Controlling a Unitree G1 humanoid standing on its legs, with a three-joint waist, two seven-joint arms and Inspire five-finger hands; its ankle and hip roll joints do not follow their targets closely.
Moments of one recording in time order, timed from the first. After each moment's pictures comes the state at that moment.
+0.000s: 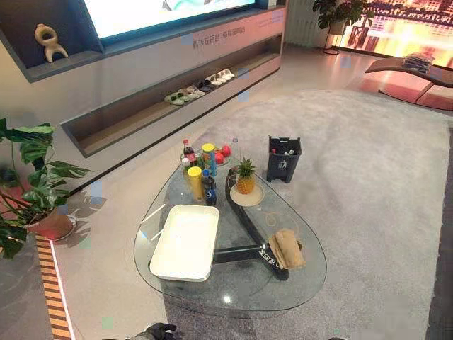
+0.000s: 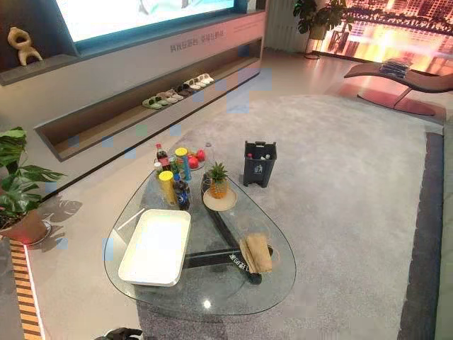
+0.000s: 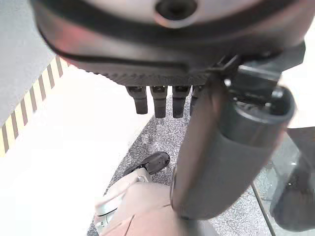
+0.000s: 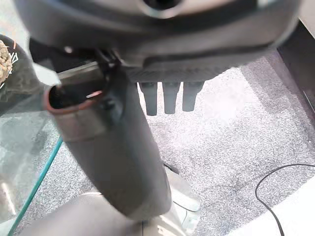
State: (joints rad) left arm -0.08 0.28 -0.28 1.29 0.06 0.06 -0.08; right arm -0.07 -0.27 0.25 1.35 -0.15 0.11 0.02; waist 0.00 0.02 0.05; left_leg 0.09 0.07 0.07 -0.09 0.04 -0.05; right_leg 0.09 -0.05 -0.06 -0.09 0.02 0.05
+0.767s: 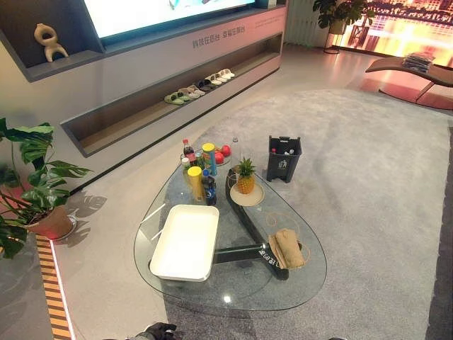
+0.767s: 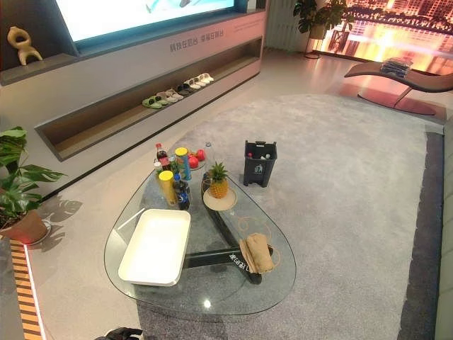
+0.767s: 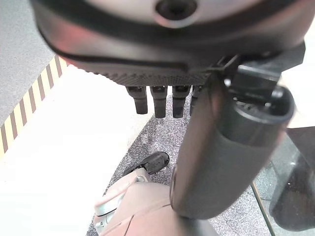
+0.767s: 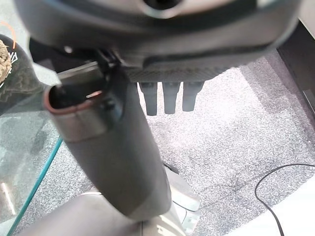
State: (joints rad) left arm -0.08 0.28 -0.28 1.29 0.06 0.06 -0.08; right arm -0.07 -0.27 0.25 1.35 -0.15 0.11 0.02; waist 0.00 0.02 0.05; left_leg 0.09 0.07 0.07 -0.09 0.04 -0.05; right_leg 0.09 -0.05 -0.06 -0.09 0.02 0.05
